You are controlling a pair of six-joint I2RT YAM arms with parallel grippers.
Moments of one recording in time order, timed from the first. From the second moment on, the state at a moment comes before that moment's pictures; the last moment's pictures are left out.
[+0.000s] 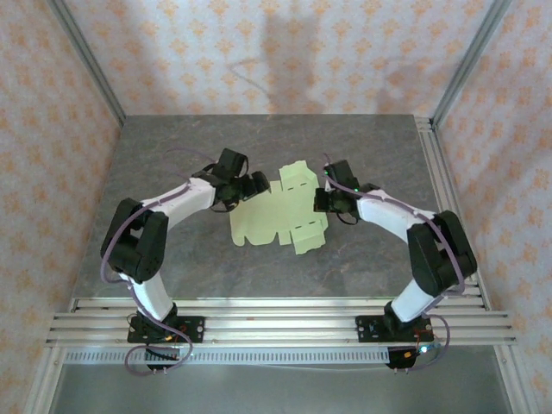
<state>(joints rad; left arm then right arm) -0.37 1.75 1.16 -0.37 0.11 -0.85 0.46 1.63 1.02 -0.37 -0.01 0.39</state>
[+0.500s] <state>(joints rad) -0.31 1.73 1.09 -0.39 0.08 -0.84 0.64 1.93 1.35 -0.76 0.70 0.32</state>
